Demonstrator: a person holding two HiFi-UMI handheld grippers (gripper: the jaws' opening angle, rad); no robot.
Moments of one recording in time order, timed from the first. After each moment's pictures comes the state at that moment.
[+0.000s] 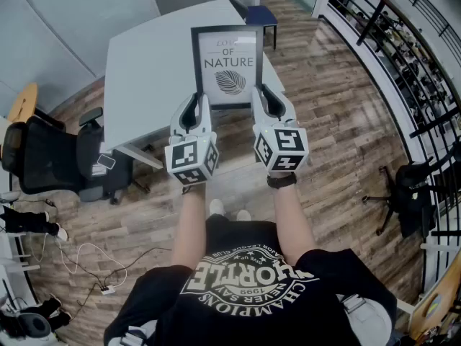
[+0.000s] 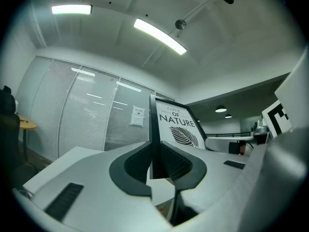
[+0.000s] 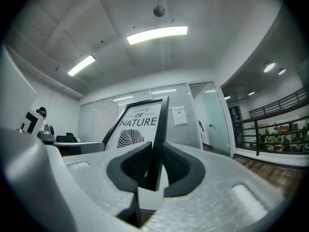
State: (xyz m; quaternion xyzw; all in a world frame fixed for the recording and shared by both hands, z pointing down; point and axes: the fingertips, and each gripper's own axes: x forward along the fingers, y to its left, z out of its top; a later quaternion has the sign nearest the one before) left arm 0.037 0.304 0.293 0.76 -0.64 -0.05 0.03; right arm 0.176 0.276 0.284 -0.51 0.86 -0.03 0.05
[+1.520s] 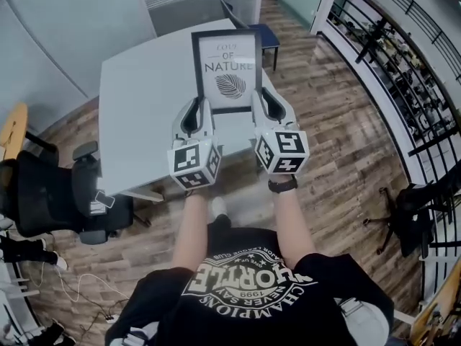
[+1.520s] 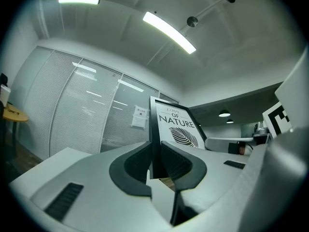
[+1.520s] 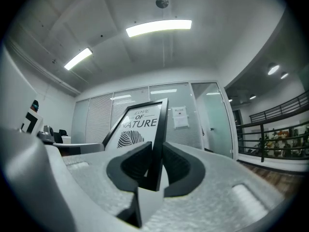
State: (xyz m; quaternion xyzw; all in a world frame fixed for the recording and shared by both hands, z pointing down) left arm -0.054 0.093 0.294 0.77 -0.64 -0.07 0.04; right arm 0.085 0.068 0.279 -0.52 0.85 -0.01 0.05
